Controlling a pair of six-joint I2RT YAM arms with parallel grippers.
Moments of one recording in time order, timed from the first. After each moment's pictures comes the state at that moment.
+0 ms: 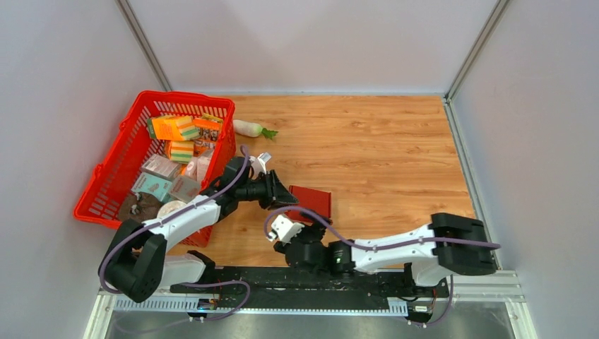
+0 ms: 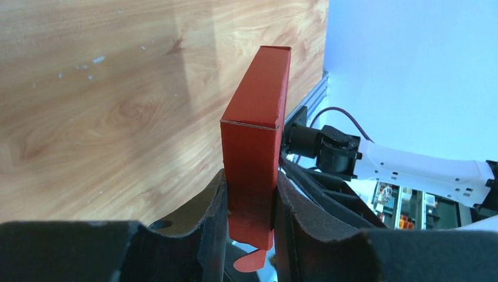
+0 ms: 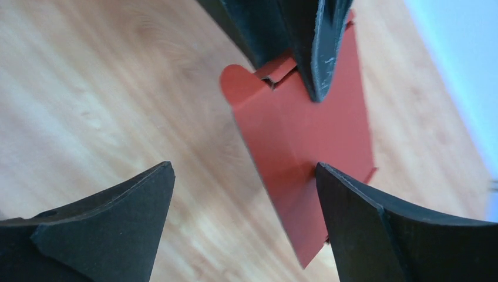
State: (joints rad) left arm -0.50 1.25 0.57 0.09 0.67 -0.96; right arm 1.51 1.44 0.76 -0.02 0.83 0.04
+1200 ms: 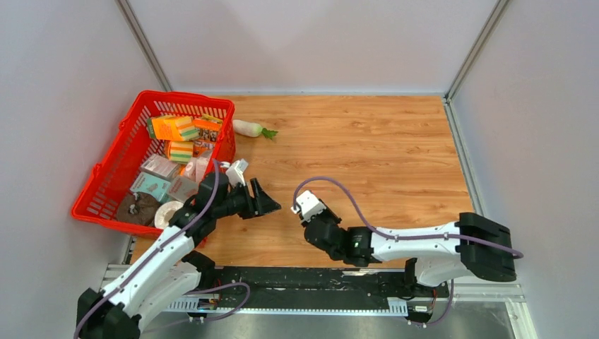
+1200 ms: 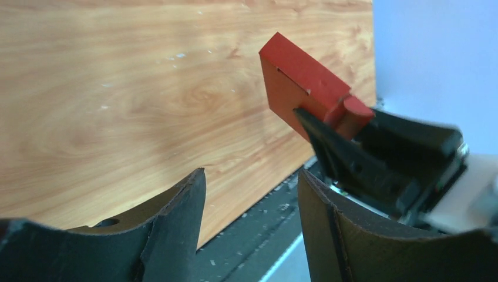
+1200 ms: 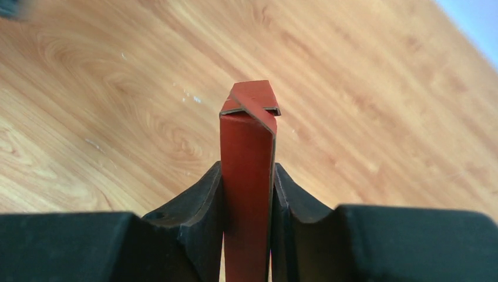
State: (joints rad) left arm -0.48 0.81 0.50 -0.25 0.46 -0.78; right arm 1.41 1.35 0.66 0.08 0.92 0.07
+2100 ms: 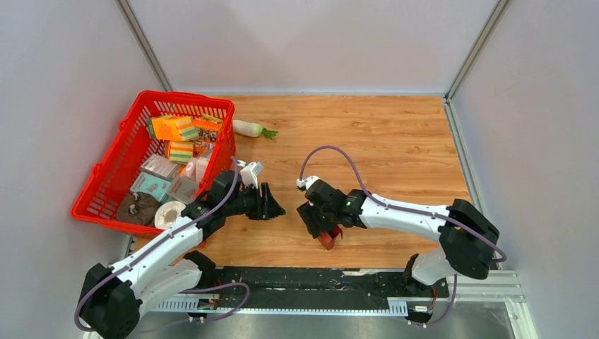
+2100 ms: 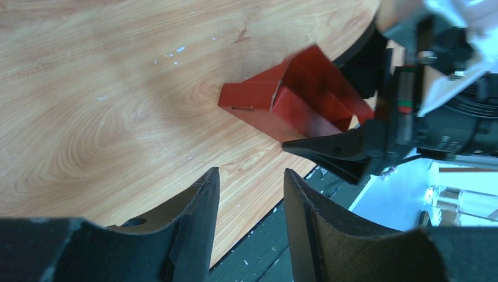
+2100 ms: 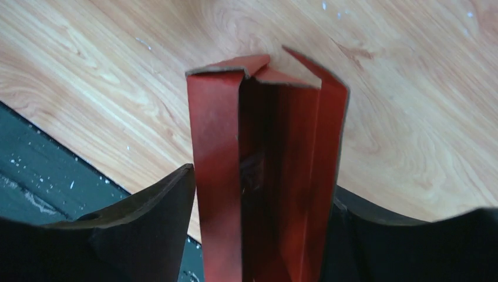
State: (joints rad) left arm -0.55 0.89 0.50 -0.22 0.42 -0.60; right arm 1.03 1.48 0.90 -0.46 0.06 0.37
